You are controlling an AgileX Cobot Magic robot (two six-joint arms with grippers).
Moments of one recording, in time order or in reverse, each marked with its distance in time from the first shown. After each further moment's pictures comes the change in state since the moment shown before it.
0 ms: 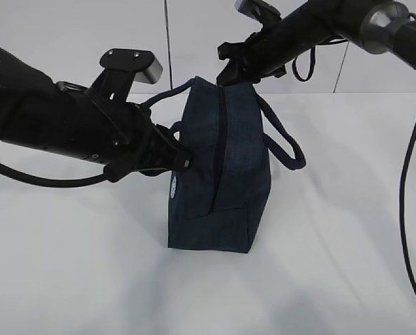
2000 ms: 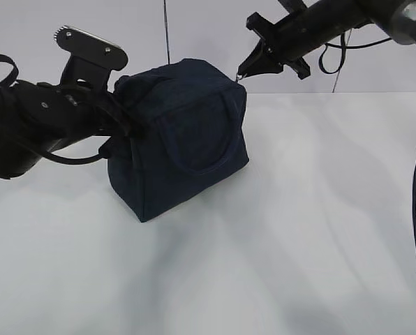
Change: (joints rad) left arm 0.014 0.146 0.001 0.141 -0.810 0.004; right arm -0.107 0.065 -0.192 0.071 0.220 0.359
